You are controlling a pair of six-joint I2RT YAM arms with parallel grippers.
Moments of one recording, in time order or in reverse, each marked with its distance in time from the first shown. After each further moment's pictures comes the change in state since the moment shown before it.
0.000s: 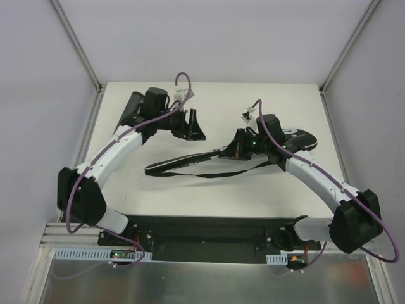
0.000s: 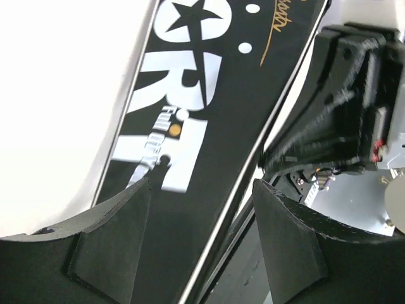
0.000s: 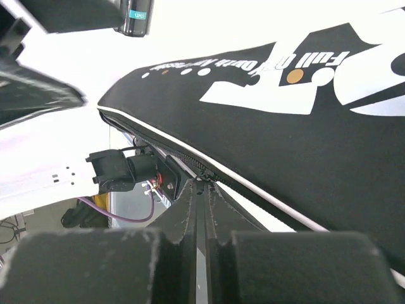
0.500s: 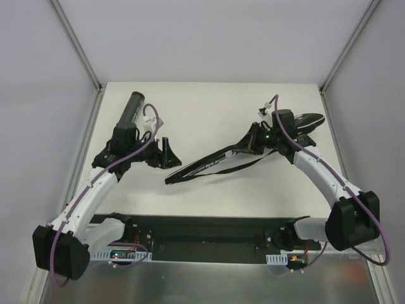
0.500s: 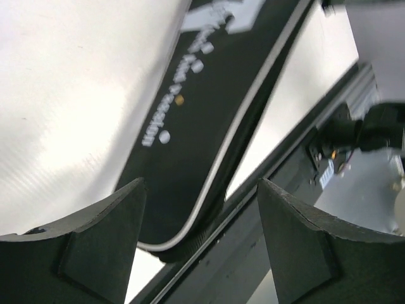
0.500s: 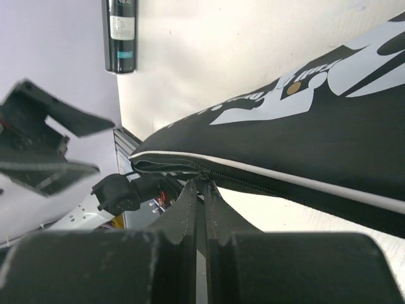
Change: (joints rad) left arm 0.232 -0.510 -0.487 -0.023 -0.013 -0.026; right arm -0.161 0.003 0.006 -0.055 -0.042 -0.005
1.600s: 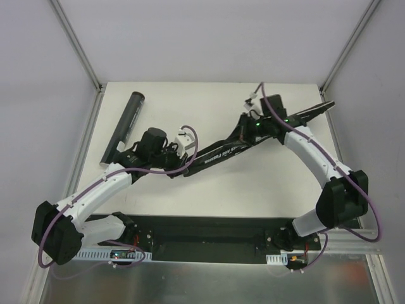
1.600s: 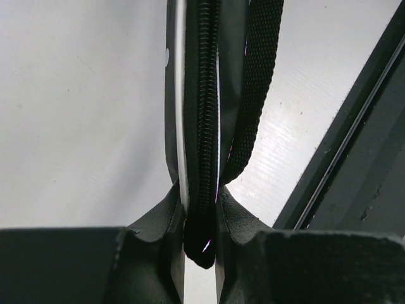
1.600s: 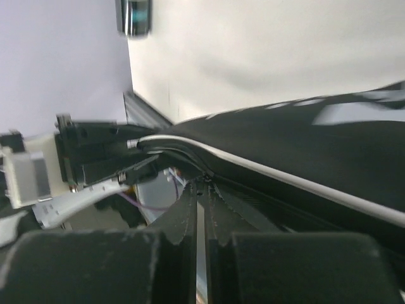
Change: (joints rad) left arm -0.330 0.051 -0.031 0.003 -0.221 0.478; right arm -0.026 0.202 0.314 -0.273 -0.108 -0.076
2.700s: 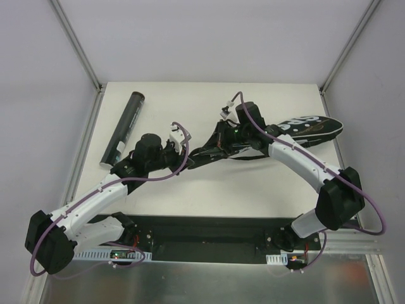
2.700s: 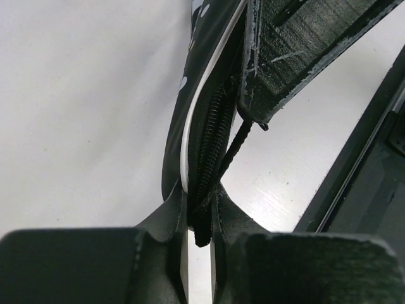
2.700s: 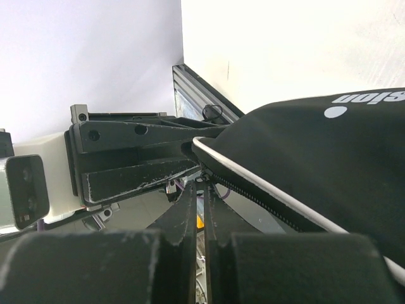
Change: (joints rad) left arm -0.062 -0.091 -0.103 0.314 -0.125 -0.222; right arm 0.294 0.016 -0.068 0.290 0.007 0.346
